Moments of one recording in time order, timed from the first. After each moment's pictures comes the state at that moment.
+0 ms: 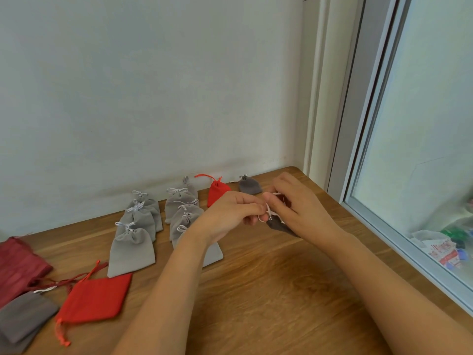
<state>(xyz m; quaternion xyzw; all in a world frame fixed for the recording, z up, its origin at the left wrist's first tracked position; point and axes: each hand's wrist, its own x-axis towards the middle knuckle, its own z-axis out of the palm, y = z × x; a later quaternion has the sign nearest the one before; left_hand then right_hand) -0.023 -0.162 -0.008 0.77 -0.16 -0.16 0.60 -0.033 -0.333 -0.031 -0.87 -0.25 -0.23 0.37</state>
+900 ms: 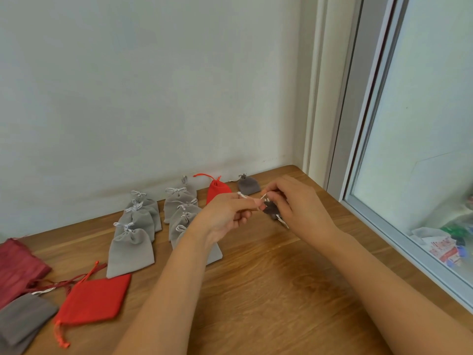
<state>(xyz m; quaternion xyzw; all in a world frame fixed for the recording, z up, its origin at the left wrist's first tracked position) -0.013 -0.161 -0.017 0.71 -0.03 -0.19 0.68 -0.035 -0.329 -0.028 -0.89 -0.18 -0.22 0.36</state>
